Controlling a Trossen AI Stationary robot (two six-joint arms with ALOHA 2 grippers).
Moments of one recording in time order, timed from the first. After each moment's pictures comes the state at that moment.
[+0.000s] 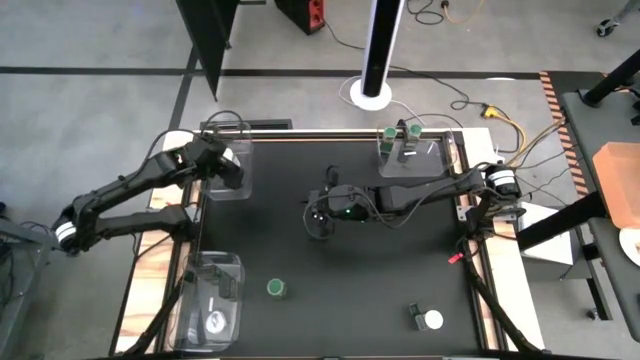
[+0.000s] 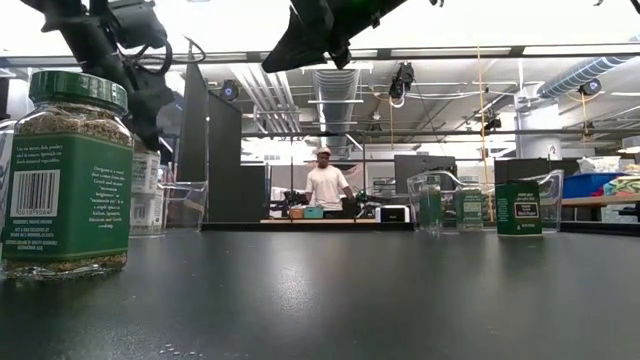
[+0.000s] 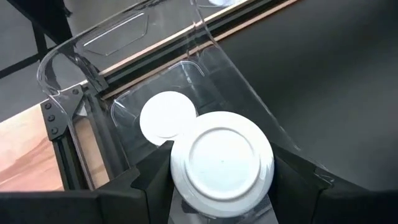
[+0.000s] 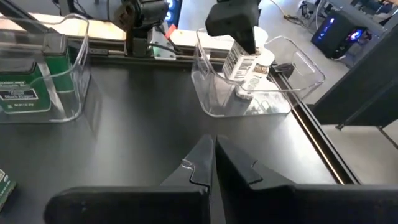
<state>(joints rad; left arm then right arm) 0.64 0.84 0.73 -0.83 -0.37 -0.30 0.07 1.79 1.37 -0.03 0.33 -0.08</state>
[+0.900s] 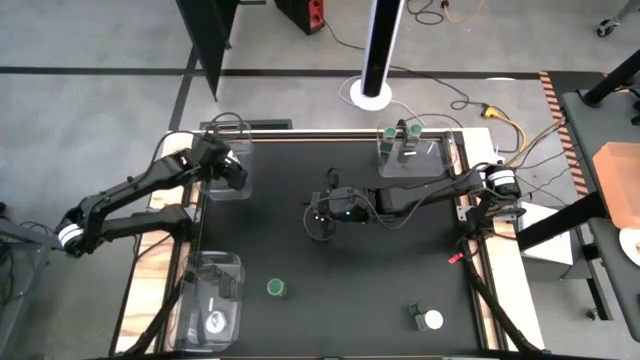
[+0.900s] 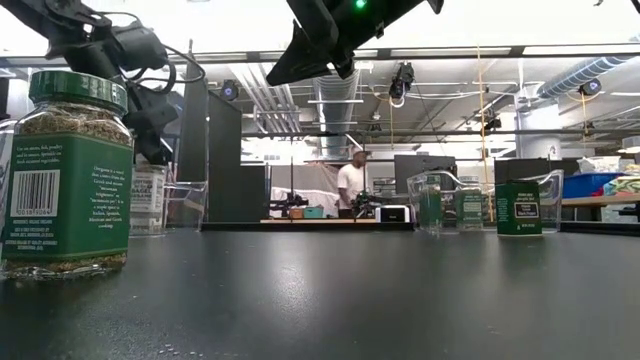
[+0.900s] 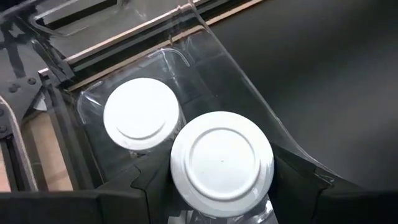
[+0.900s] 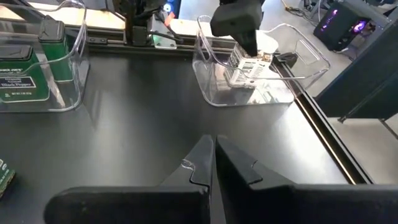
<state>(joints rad) 0.73 0.86 0.61 -0.66 -0.24 -0.26 0.07 1.79 1.33 -0.02 0.33 -0.06</state>
